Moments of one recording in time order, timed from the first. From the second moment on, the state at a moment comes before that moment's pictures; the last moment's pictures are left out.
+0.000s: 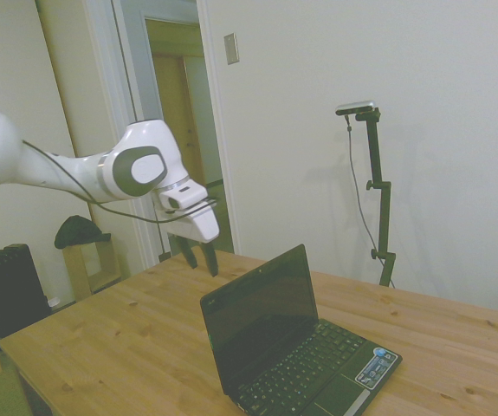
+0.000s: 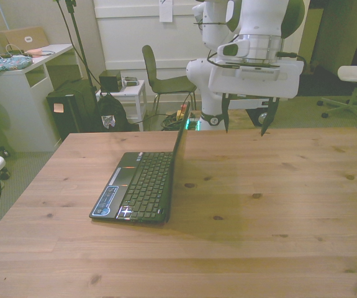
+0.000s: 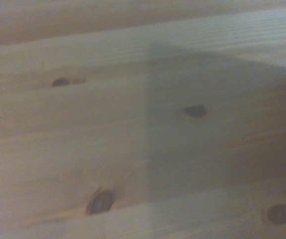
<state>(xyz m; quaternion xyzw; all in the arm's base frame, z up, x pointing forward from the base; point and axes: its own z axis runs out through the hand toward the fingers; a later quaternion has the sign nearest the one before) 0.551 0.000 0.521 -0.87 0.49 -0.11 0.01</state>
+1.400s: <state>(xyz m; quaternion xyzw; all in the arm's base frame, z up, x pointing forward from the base) 0.563 -0.100 0.515 -0.81 0.58 -0.07 -0.01</state>
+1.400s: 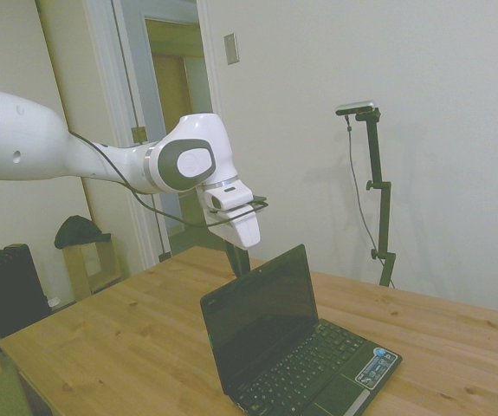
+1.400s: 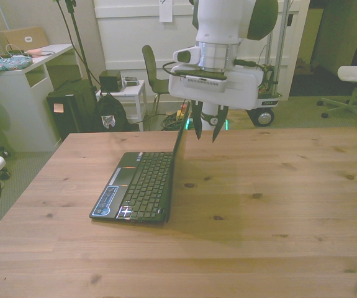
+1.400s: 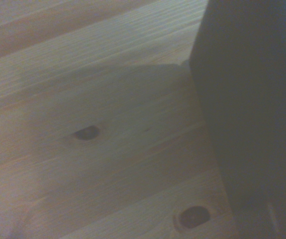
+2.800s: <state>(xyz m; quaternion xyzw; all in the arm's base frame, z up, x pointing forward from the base) 0.472 -0.317 0.416 -0.77 0.64 -0.02 -0.04</state>
